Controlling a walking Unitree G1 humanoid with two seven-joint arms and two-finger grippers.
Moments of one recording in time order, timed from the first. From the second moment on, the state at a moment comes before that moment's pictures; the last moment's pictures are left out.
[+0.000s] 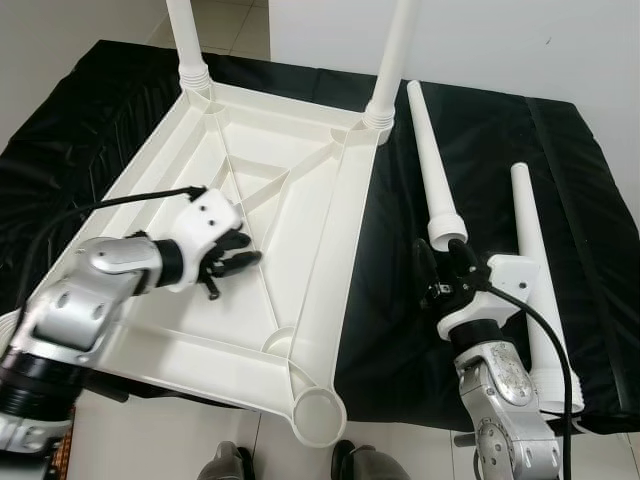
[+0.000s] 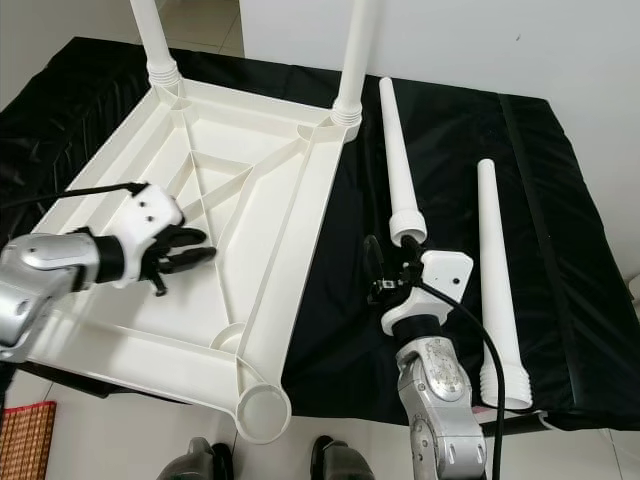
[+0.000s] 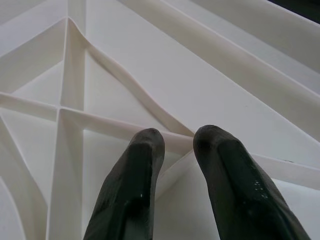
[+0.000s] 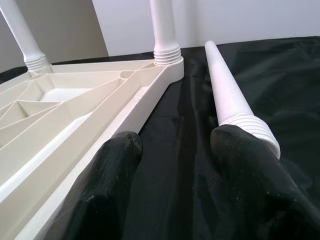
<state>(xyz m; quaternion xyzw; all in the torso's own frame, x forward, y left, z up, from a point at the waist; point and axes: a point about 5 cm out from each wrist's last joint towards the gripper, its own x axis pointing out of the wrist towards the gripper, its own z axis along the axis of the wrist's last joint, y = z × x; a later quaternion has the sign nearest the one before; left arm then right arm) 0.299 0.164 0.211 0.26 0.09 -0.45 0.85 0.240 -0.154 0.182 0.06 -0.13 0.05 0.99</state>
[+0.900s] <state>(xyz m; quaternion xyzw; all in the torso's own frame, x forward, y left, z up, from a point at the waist) 0.279 0.139 0.171 0.26 0.17 -0.52 0.79 0.239 -0.154 0.183 0.06 -0.13 0.05 0.99</state>
